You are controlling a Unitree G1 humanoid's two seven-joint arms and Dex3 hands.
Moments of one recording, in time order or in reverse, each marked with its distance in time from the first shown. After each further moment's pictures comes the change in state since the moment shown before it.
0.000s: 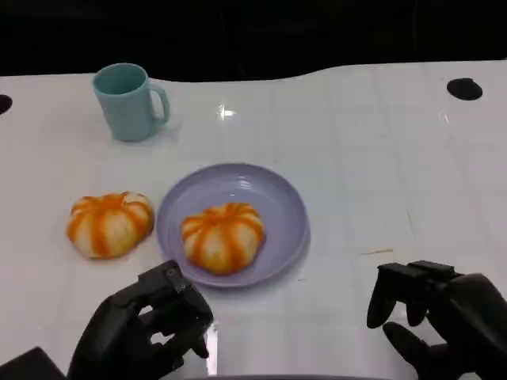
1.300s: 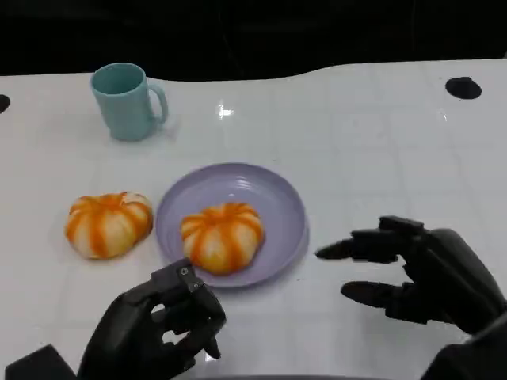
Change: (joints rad) left arm 0.002 -0.009 -0.029 -0.039 0.014 0.022 0.001; right arm -0.173 0.014 0.044 0.079 0.159 0.000 0.097
